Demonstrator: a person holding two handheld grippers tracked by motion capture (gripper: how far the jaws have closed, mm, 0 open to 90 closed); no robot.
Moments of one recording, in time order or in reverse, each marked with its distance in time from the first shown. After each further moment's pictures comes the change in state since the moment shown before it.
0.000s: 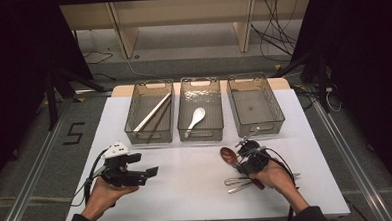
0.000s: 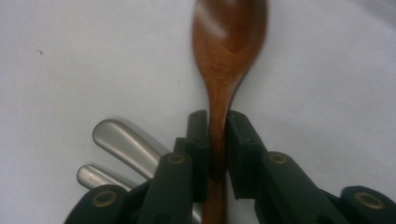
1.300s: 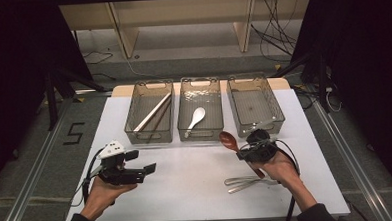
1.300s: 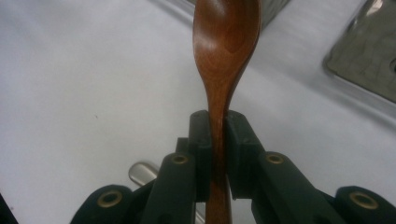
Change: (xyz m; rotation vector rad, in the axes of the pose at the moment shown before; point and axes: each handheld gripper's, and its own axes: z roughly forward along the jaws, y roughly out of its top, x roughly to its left) left arm 0.003 0.001 -0.005 -0.060 0.018 -0.006; right arm -0.008 0.007 -0.043 -0.223 0.054 0.026
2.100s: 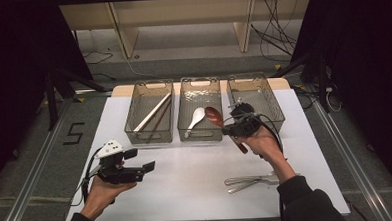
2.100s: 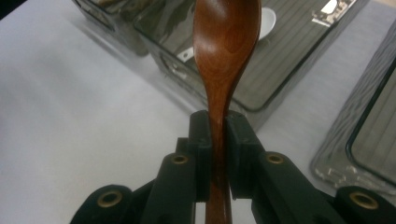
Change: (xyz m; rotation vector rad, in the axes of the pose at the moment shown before) left arm 0.002 0.001 -0.001 -0.026 0.010 0.000; right arm 0.004 0.078 0.001 -0.091 -0.002 -0.021
